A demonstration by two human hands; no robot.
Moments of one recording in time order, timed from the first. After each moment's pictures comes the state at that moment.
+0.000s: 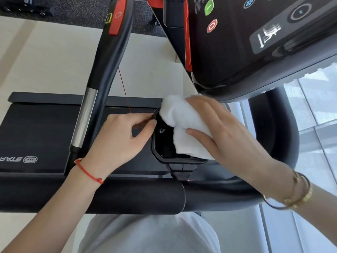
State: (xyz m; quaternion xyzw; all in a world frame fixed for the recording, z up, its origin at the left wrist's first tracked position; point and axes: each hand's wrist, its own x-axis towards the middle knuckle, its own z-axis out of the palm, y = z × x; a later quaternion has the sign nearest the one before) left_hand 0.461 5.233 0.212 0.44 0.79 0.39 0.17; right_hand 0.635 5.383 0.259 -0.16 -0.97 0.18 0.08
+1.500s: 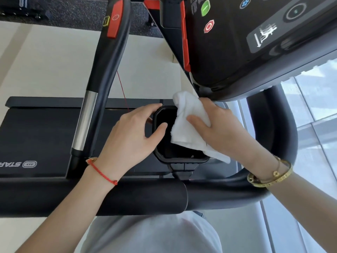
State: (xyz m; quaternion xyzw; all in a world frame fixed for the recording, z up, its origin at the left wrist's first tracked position) left_hand 0.467 5.247 0.210 0.45 0.80 0.36 0.18; right_hand 0.613 5.396 0.243 -0.35 -0.90 0.24 0.02
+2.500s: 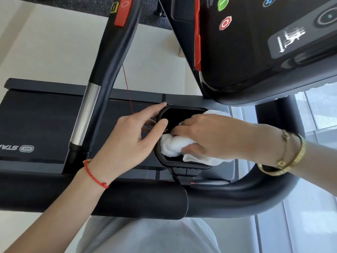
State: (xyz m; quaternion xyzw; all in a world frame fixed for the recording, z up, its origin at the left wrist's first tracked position) left_hand 0.466 5.239 0.203 0.42 0.76 0.43 0.24; right_hand 0.581 5.402 0.262 0.02 -0.96 0.01 -0.27
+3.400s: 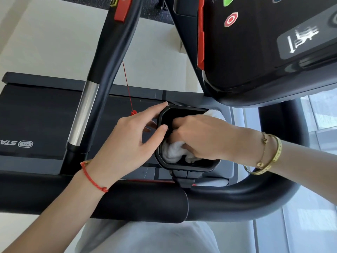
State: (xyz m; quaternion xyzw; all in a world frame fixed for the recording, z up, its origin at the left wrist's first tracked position) left_hand 0.463 5.237 0.195 0.43 0.77 0.42 0.23; right_hand 0.566 5.397 0.243 0.02 -0.96 0.01 -0.28
